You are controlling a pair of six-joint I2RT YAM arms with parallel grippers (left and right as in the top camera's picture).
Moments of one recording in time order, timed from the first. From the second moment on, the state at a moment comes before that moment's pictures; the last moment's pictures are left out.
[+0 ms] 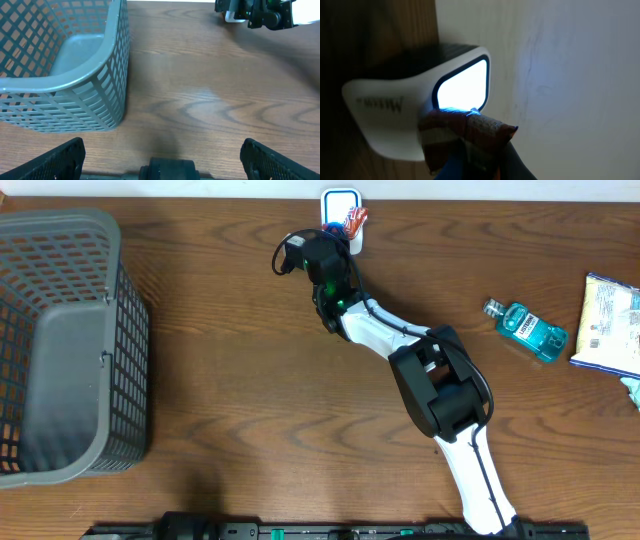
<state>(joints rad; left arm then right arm) -0.06 0.26 1.41 -1.70 -0.06 -0.04 0.57 2.42 1.71 0.40 0.62 -1.38</state>
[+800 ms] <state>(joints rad) -0.06 0.26 1.41 -1.70 -0.06 -0.04 0.51 2.43 1.72 0.44 0.62 -1.13</state>
